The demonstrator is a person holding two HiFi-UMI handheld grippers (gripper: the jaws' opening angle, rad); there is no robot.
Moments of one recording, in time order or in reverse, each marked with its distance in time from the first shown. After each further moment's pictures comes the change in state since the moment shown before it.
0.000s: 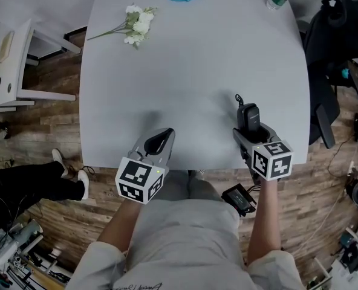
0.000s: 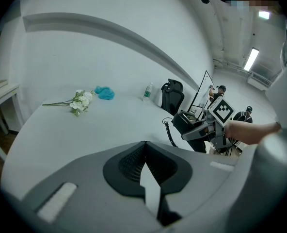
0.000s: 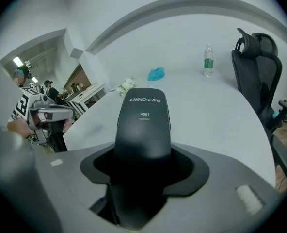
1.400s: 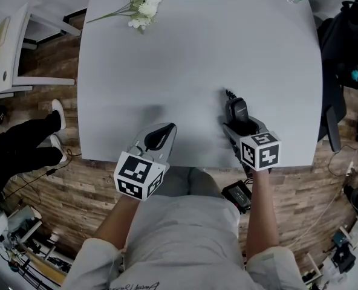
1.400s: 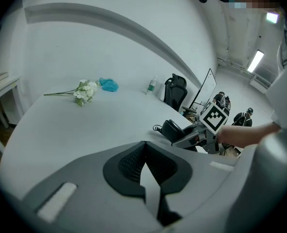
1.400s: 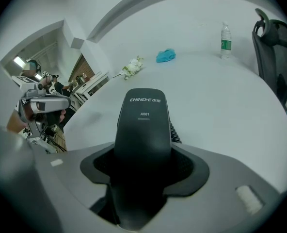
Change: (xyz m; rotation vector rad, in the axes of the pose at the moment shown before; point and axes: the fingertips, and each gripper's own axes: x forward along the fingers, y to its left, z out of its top) left arm 0.008 0.027 -0.026 -0.038 0.067 -0.004; right arm 0.077 0.030 -0.029 -0.017 0.136 0.075
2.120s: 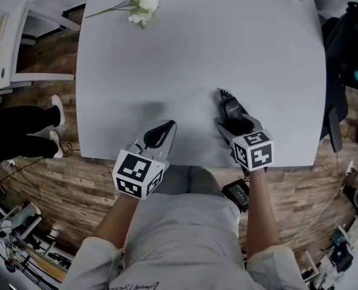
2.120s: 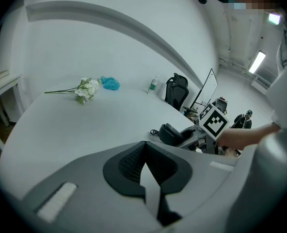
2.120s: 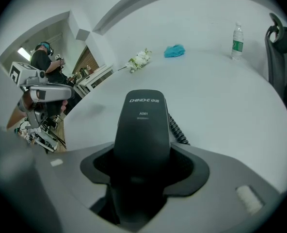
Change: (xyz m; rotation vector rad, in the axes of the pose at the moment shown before) left arm 0.003 0.006 -0.003 -0.015 0.006 0.006; right arm 0.018 0.015 -0.007 -0.081 0.053 0.009
